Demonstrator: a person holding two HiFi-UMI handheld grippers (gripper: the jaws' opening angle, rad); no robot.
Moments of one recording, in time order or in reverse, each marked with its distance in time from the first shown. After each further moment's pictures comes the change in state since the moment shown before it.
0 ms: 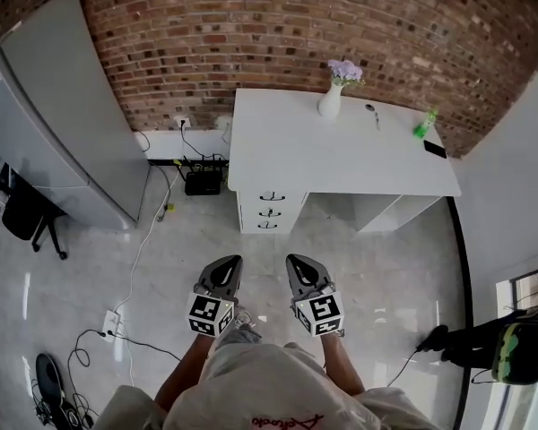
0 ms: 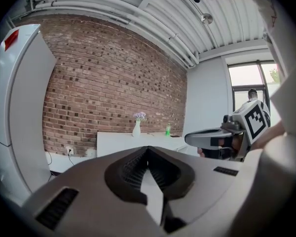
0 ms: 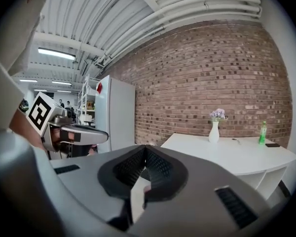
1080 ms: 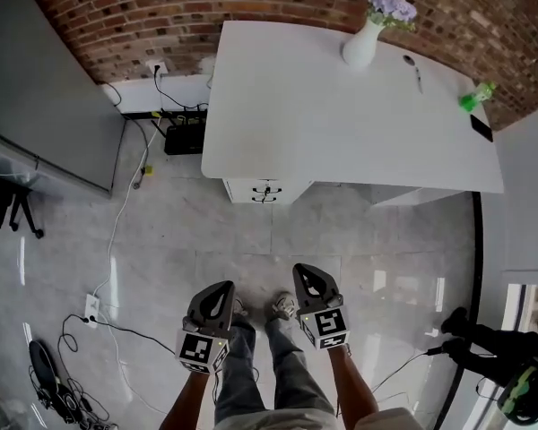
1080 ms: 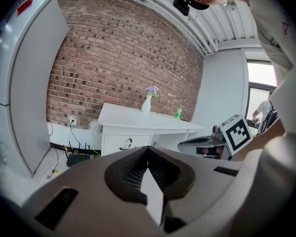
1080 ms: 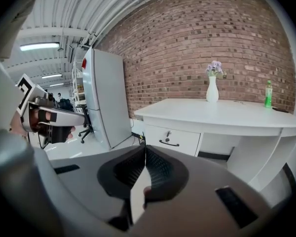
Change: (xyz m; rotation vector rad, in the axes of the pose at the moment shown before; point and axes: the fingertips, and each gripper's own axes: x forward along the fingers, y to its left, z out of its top) left arm 0.100 0.039 -0.160 -0.127 0.156 0.070; right arm 0.105 -0.095 -0.209 0.085 0.246 0.008
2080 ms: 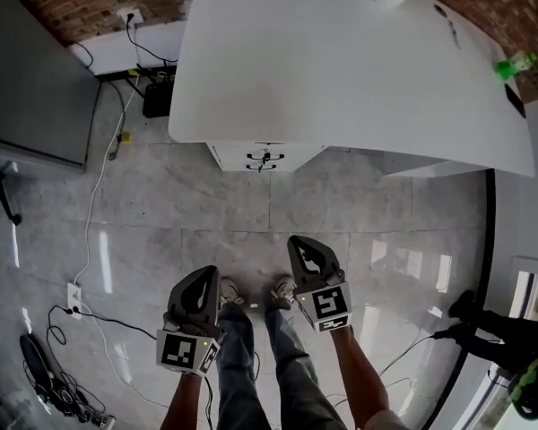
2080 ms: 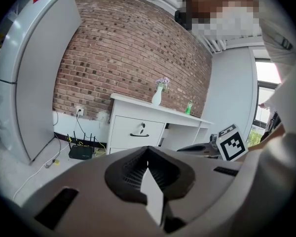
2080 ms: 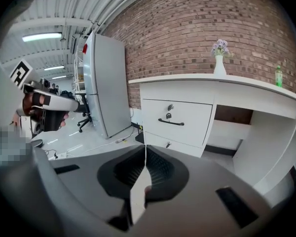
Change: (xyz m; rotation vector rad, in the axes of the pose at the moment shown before) left arm 0.059 0.059 -0.086 -0.061 -0.007 0.070; right arm 0.106 -0.022 -0.102 -0.038 0.065 0.040
